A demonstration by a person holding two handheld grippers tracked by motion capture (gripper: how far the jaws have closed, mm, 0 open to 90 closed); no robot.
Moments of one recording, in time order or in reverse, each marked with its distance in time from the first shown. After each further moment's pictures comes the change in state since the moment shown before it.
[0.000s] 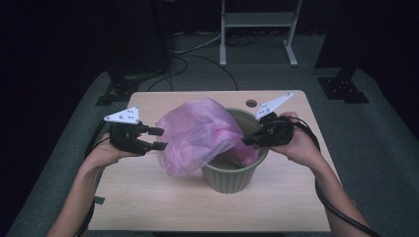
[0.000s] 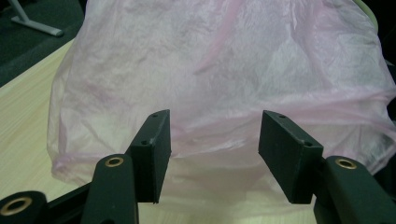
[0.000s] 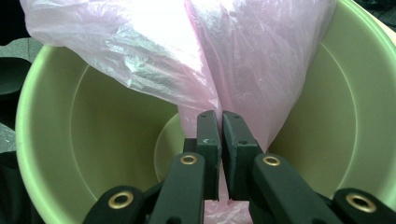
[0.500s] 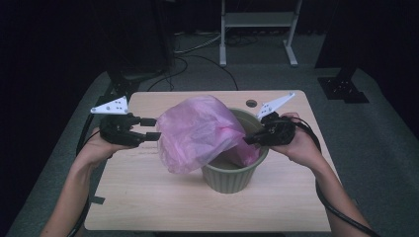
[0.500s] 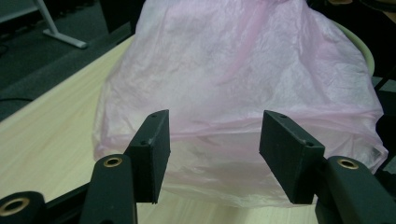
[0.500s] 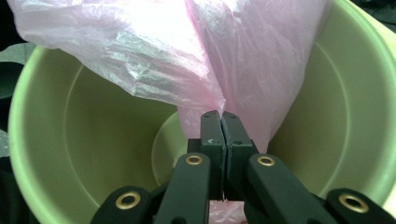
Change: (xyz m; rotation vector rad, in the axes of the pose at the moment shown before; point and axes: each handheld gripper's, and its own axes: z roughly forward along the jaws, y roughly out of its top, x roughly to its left) left arm 0.003 0.011 -0.021 -0.066 0.052 -0.042; right arm -0.001 -0.003 -0.001 -0.005 -0.005 0.017
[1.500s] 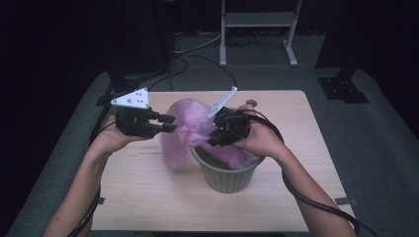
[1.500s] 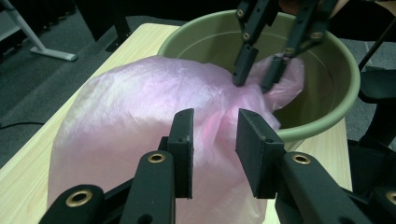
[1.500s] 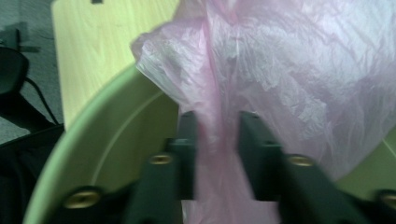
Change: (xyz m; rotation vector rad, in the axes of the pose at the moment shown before) left arm -0.020 0.052 0.021 0.071 -0.022 0.167; right arm 0.039 0.078 0.060 0.145 0.006 -0.148
